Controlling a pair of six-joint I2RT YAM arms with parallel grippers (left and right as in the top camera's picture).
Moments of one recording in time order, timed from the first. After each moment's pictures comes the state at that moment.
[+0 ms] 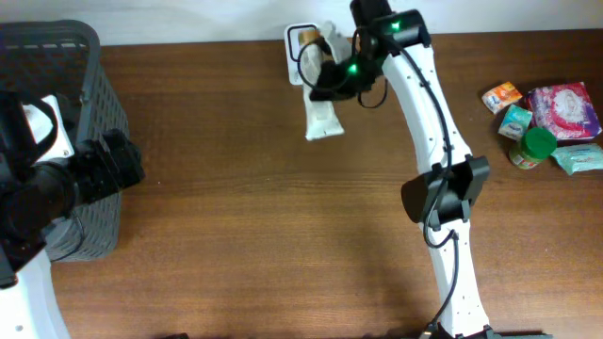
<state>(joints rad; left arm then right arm) 0.21 1.35 2.01 -1.62 0.12 -0.21 0.27 2.56 2.78 -1.50 -0.61 -0.06</state>
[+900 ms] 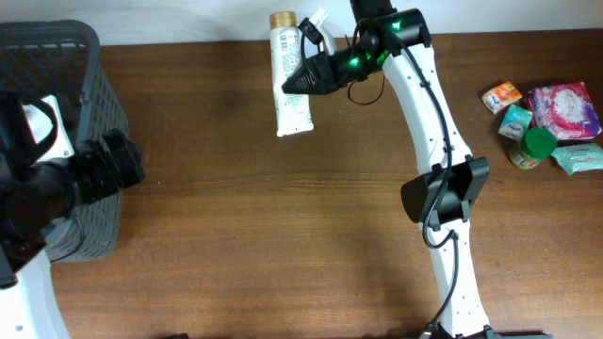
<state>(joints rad) 0.21 1.35 2.01 -1.62 0.12 -0.21 0.27 2.56 2.80 -1.44 -1.14 -0.19</state>
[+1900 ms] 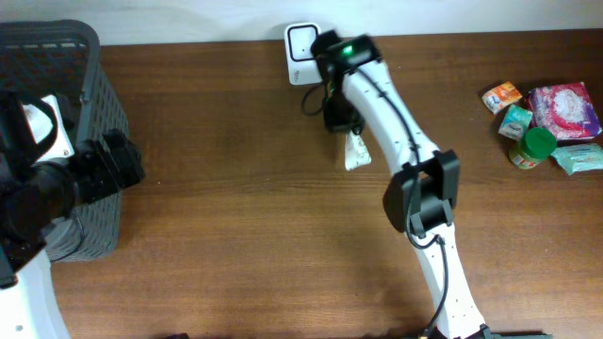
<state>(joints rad) 0.21 1.35 2.01 -1.62 0.12 -0.21 0.41 2.56 2.52 -1.55 0.18 0.35</state>
